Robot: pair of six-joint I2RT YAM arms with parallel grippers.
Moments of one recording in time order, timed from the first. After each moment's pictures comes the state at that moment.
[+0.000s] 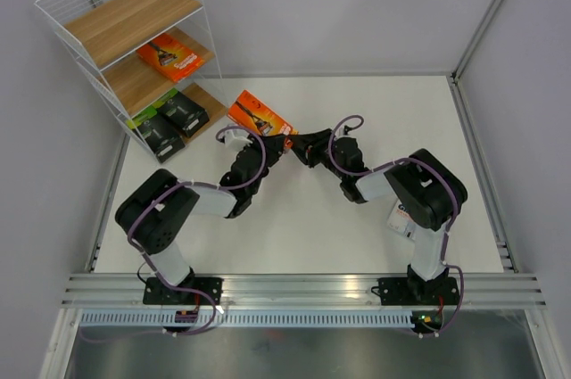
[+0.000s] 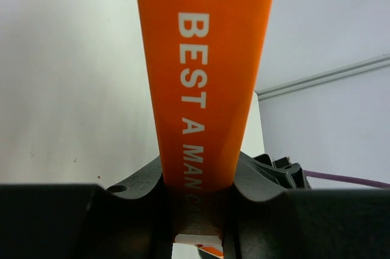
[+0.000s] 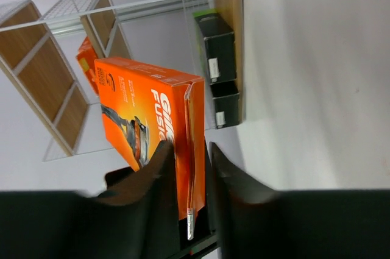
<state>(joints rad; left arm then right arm) -0.67 1.72 0.63 0.99 -0.44 -1.08 0.57 1.91 0.77 1.00 -0.10 1.66</state>
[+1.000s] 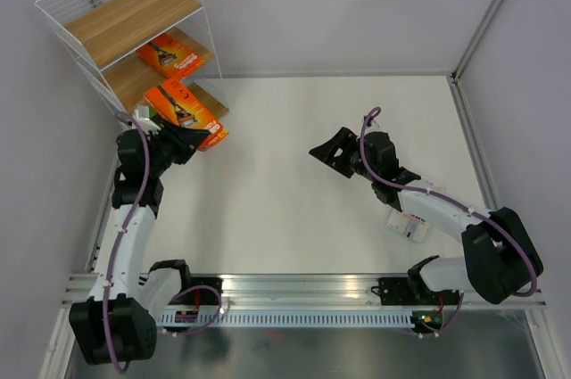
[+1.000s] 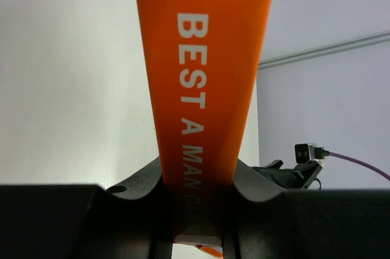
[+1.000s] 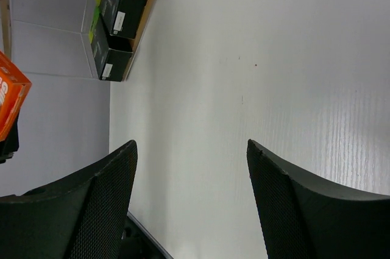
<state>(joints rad) 0.06 0.93 0.70 -0.02 0.42 -0.90 0.49 1.33 0.69 0.26 -0.17 0.97</state>
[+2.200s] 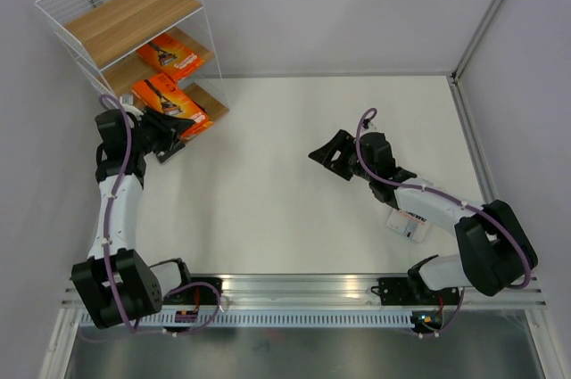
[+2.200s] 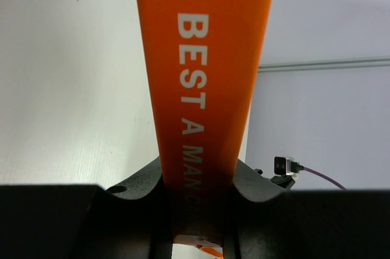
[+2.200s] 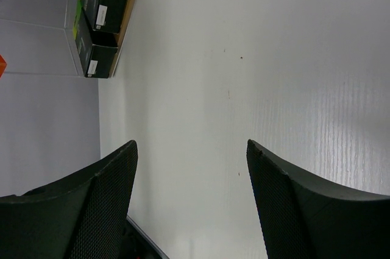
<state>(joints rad) 0.28 1.16 0.92 -0.18 0.64 -0.88 0.49 1.38 0.68 0.25 -0.18 0.96</state>
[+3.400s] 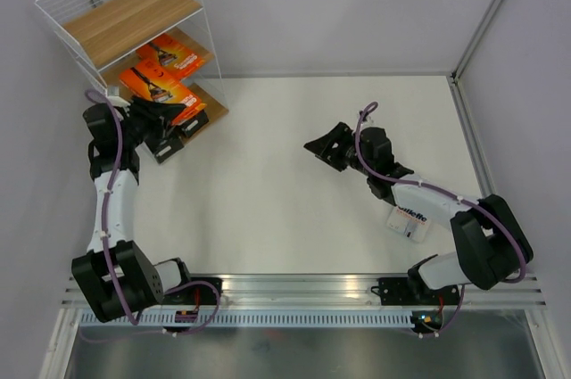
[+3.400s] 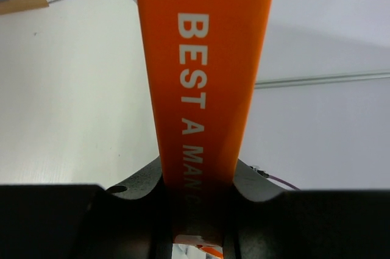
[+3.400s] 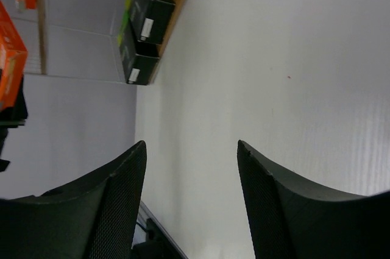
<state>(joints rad) 0.33 1.22 0.97 -0.03 0.71 -1.03 0.49 1.41 0.70 0.36 -0.22 1.02</state>
